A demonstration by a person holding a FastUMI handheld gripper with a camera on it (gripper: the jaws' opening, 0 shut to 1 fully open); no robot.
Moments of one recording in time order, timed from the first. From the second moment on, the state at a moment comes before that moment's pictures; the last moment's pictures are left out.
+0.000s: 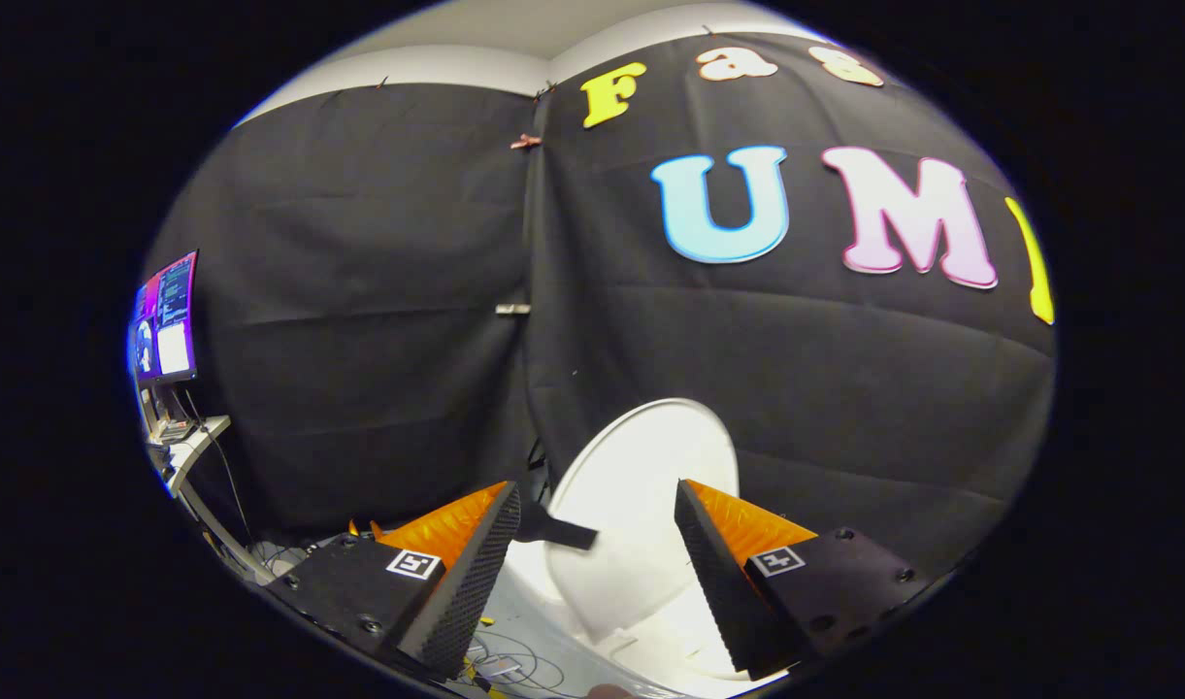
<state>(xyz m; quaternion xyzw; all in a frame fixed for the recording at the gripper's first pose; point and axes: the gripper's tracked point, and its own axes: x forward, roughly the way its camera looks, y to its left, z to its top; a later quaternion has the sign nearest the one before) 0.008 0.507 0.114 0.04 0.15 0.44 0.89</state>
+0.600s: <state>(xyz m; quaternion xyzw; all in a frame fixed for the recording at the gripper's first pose) 0.085 0.189 0.132 0.05 0.07 0.21 0.97</state>
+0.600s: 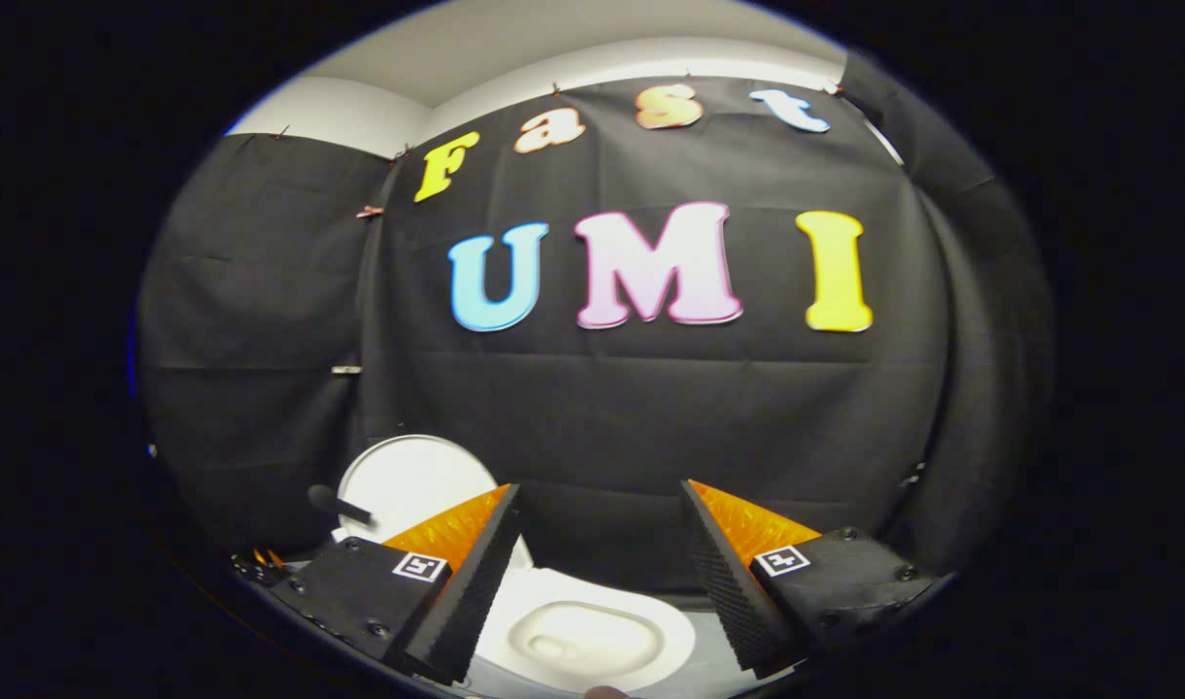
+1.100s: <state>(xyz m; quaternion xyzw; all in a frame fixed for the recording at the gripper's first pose) 0.042 0.046 0.073 0.03 -0.01 0.03 1.00</state>
